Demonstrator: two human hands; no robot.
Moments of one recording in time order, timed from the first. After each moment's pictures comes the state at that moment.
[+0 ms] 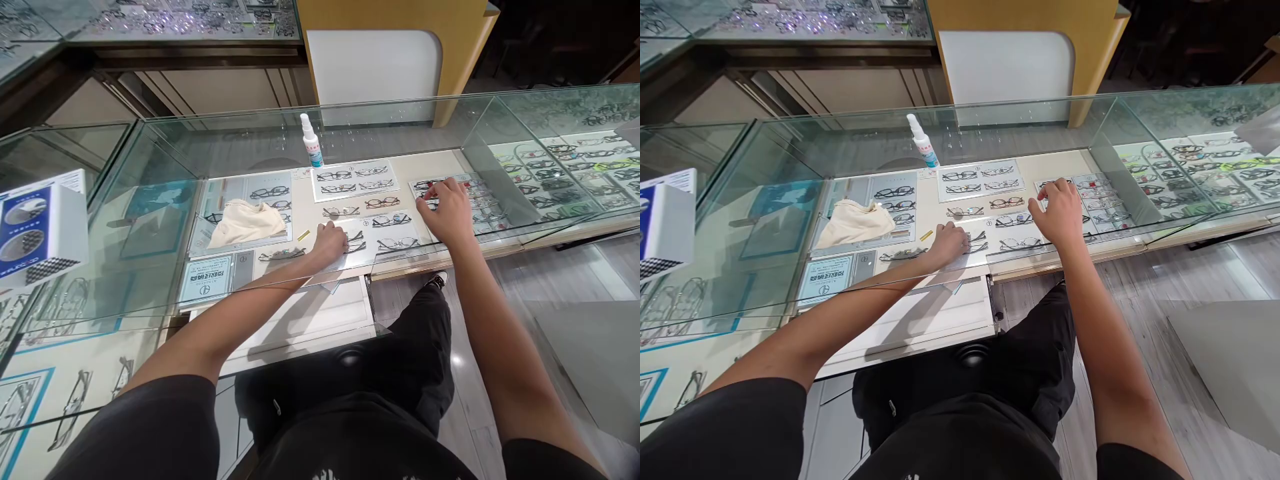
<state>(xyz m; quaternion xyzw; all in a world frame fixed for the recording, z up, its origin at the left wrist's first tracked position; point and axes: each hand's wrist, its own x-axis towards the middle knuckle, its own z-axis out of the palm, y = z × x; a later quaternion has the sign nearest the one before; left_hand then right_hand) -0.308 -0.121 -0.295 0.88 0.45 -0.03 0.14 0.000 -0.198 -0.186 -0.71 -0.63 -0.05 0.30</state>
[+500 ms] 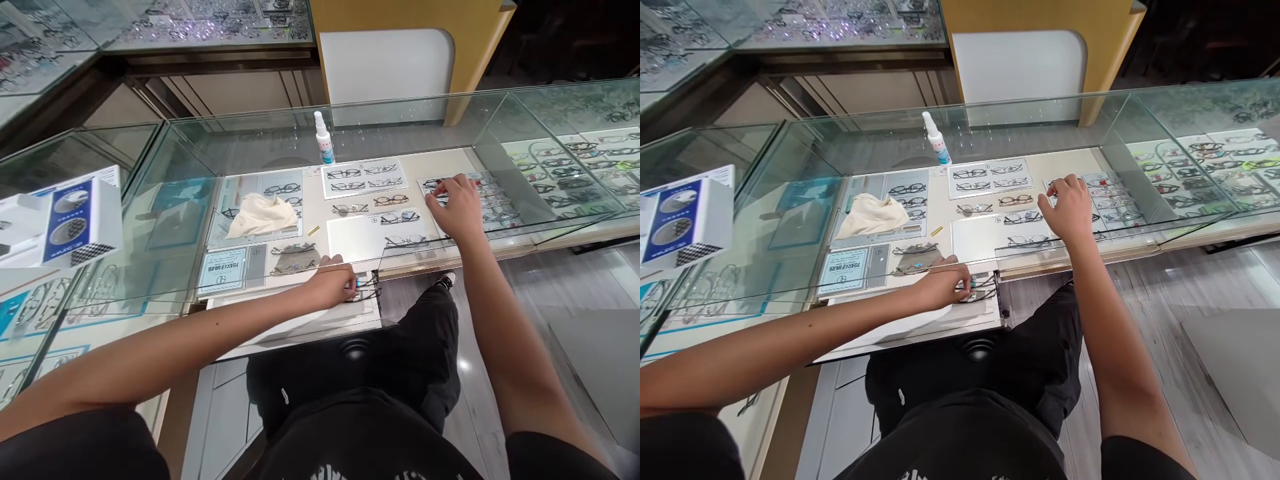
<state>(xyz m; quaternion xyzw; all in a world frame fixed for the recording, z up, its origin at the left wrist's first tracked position) -0.346 -0.234 -0.210 0.88 0.37 -0.09 0.27 0.001 -0.198 -0.184 -0.73 -0.63 -0.02 0.28</state>
